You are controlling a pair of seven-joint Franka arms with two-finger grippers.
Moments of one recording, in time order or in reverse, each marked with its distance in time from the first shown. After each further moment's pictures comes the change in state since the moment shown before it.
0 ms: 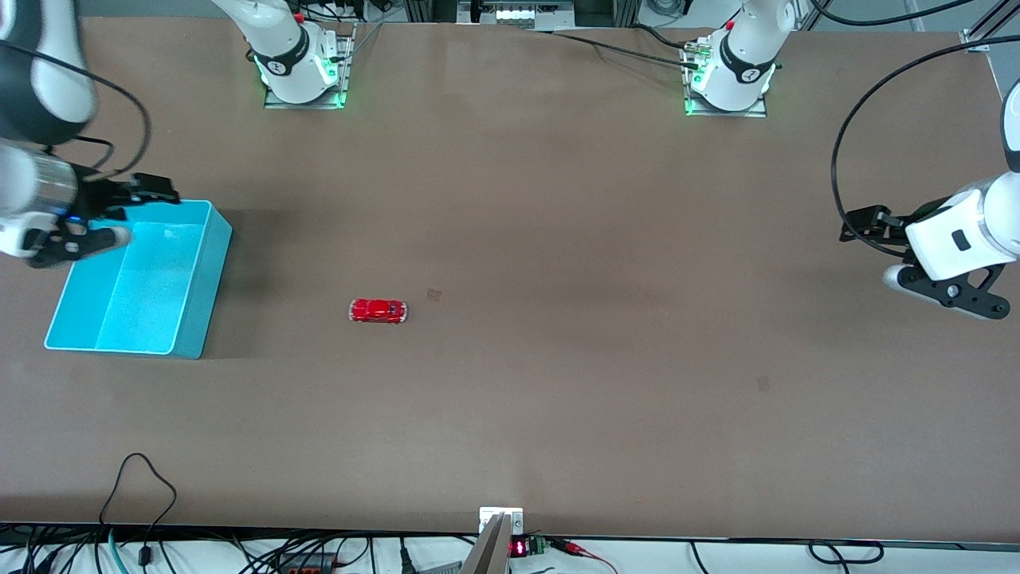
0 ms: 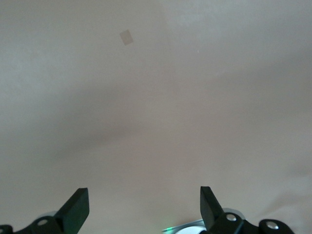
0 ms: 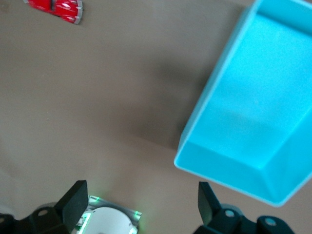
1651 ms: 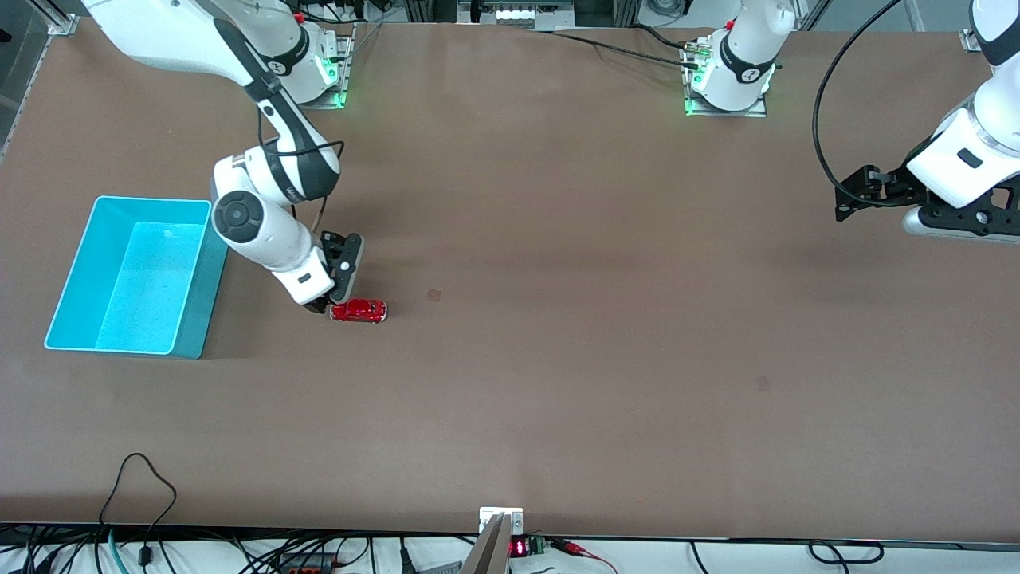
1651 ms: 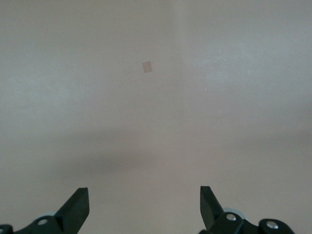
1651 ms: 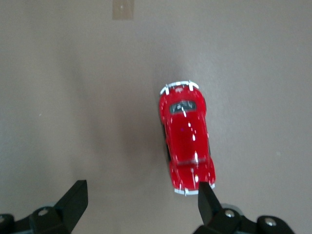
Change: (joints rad) left arm -0.325 -0.318 0.353 -0.346 -0.059 0.277 -0.101; right arm 0.088 0.316 0.283 -0.250 -0.117 0.812 -0.539
